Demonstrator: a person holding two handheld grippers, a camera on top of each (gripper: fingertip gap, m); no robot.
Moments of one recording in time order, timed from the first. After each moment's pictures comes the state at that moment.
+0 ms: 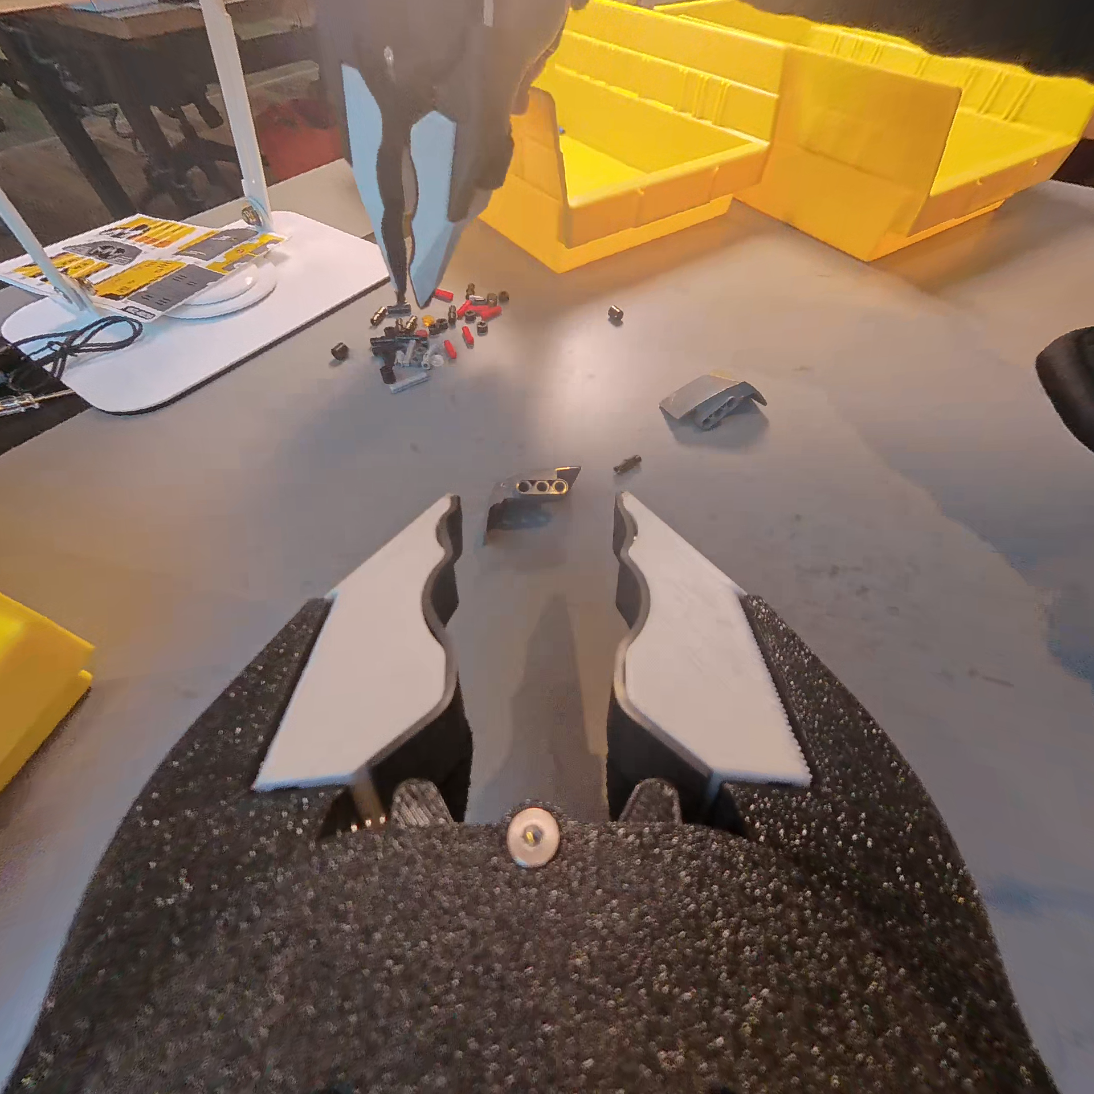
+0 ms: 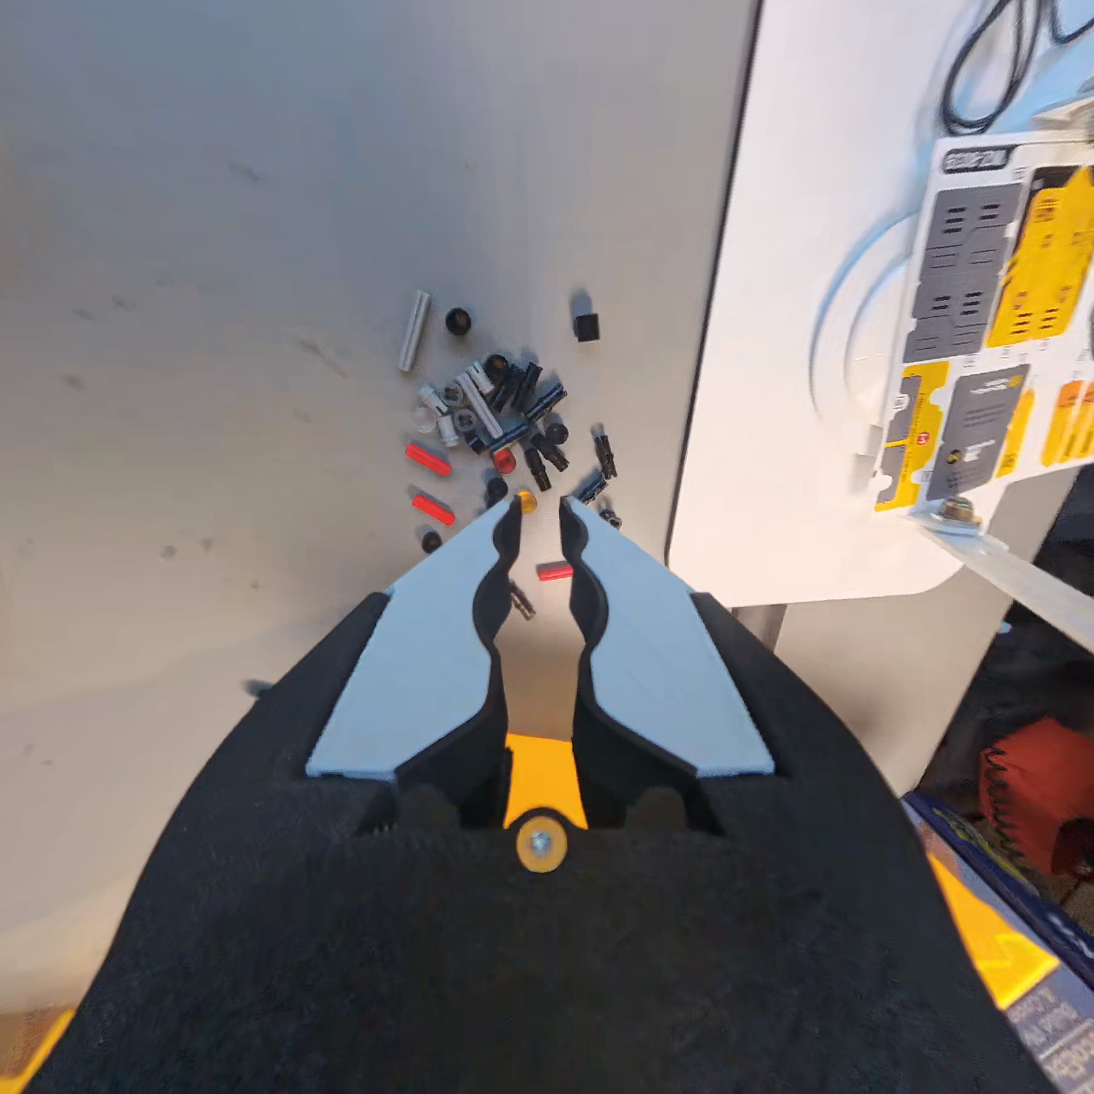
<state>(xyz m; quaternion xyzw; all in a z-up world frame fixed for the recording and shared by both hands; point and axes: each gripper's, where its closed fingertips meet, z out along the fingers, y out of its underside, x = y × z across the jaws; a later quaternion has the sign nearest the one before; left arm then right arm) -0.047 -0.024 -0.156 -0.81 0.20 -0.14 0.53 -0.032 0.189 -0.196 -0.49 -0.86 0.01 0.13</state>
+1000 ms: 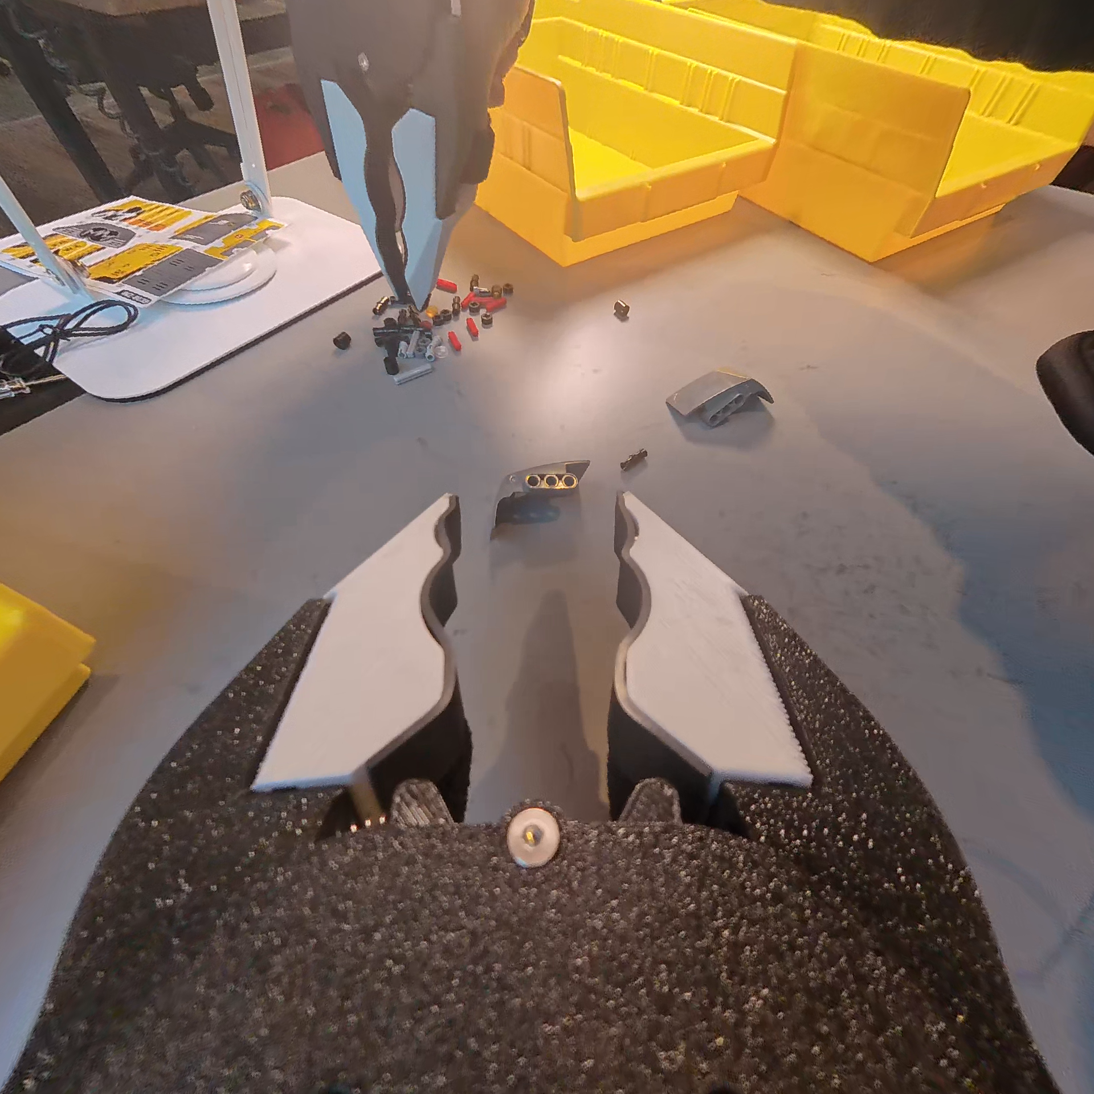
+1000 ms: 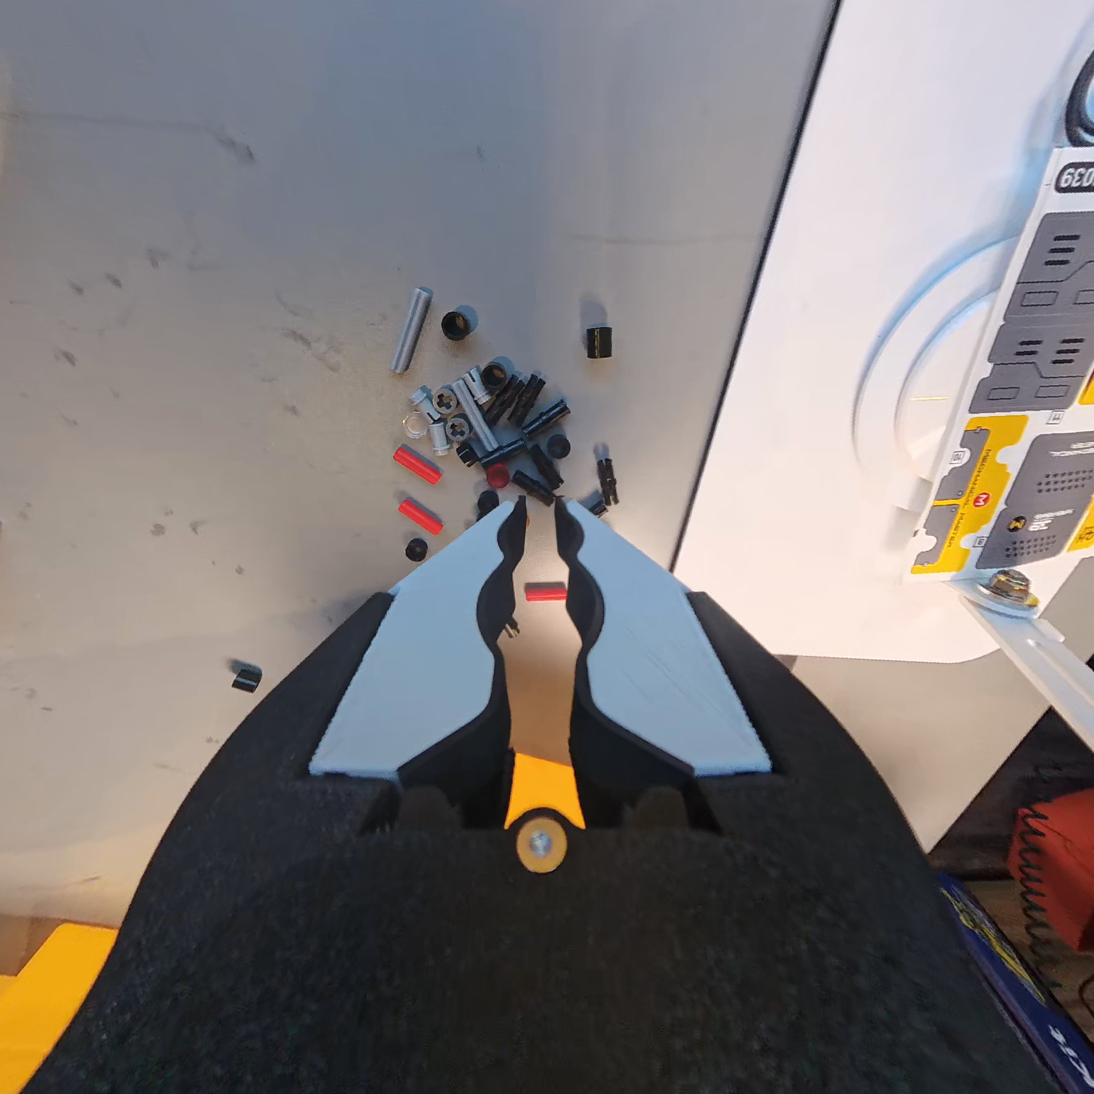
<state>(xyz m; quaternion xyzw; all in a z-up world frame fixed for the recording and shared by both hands) -0.052 -0.023 -0.158 -0.81 0.20 -0.15 0.53 -0.037 0.191 -0.209 -0.47 -0.88 0.03 0.06</state>
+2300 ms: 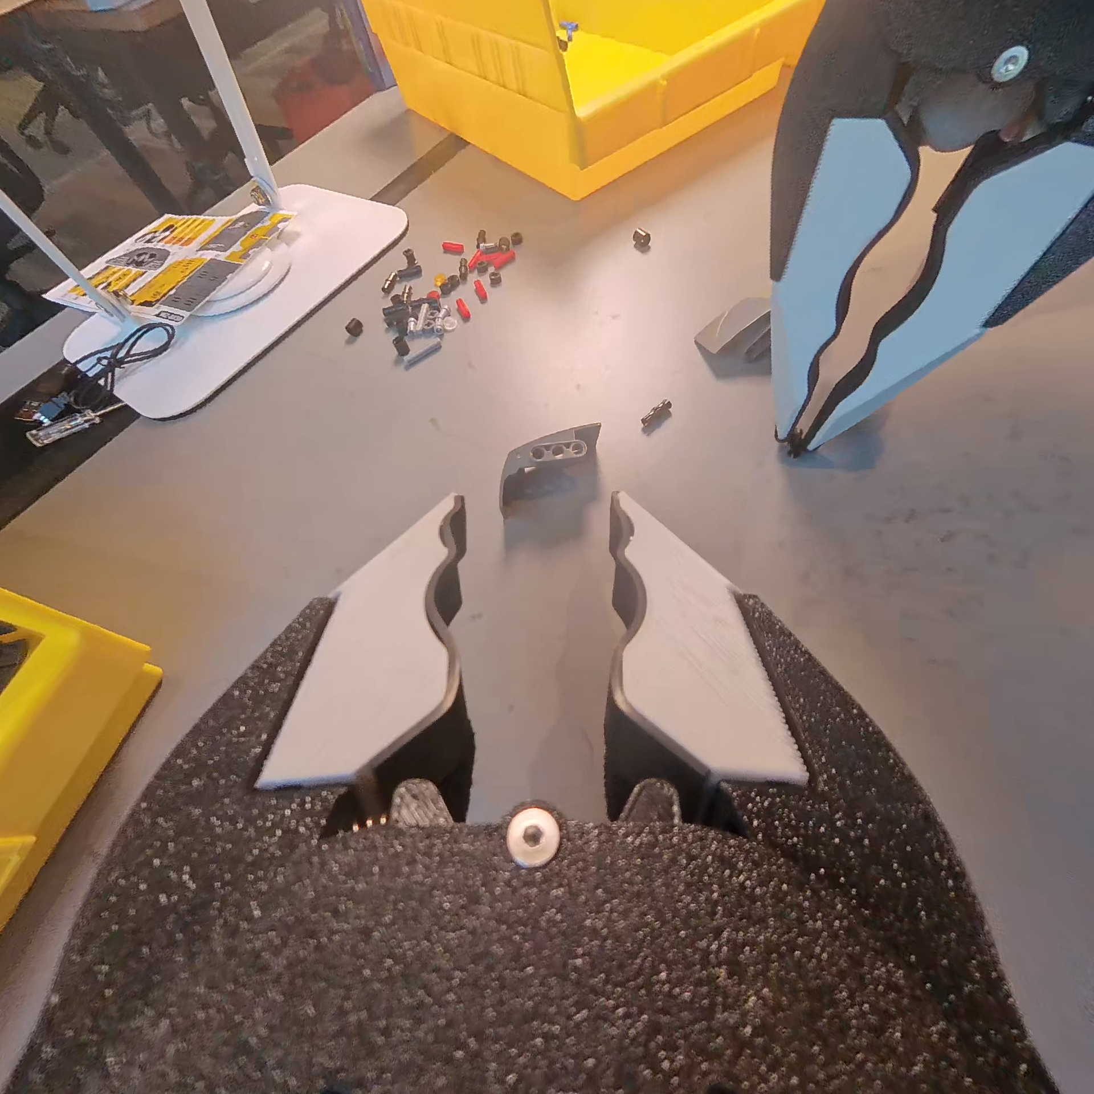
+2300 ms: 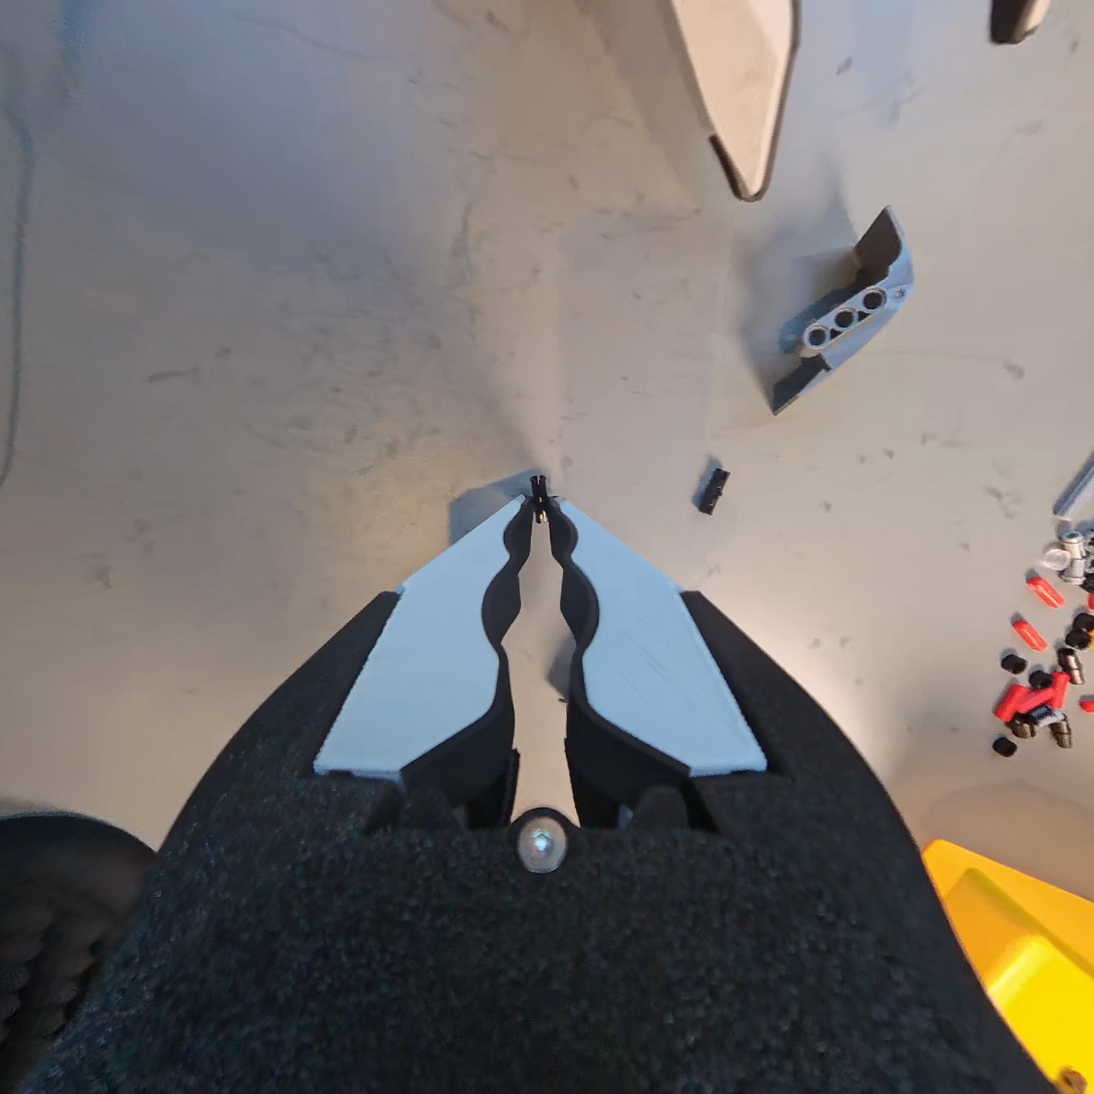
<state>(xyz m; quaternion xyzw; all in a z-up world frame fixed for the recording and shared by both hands) -0.050 -0.023 -0.171 -0.82 0.25 -0.06 0.51 0.052 -0.033 -0.213 -0.46 -0.87 0.12 0.11</state>
